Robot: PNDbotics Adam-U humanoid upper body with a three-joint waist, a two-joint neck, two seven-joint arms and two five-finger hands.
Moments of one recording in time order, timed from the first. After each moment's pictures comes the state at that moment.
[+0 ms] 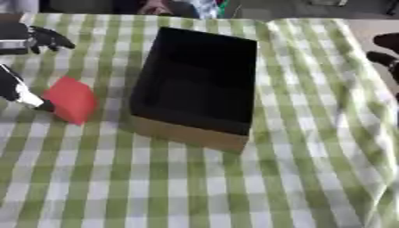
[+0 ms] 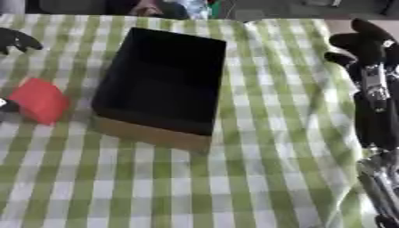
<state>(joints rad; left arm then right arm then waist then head) -0.95 0.80 -0.22 -1.26 -0.63 -0.33 -0.77 -0.26 -0.48 0.04 -1.98 -0.16 -0.24 -0.28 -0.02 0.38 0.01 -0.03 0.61</state>
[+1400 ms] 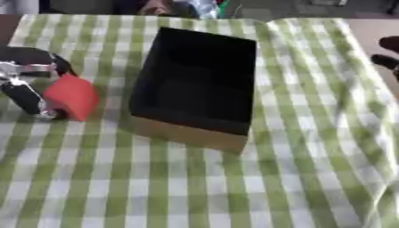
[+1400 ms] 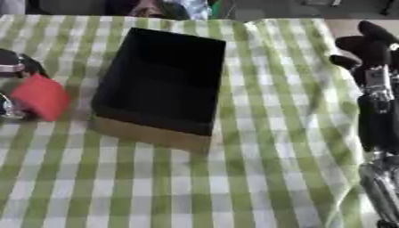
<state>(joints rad) -0.95 0.73 -0.25 -1.13 -0.77 -0.36 -0.75 -0.27 -0.46 0.04 -1.98 -0.16 -0.22 -0.29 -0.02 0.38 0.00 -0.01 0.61</state>
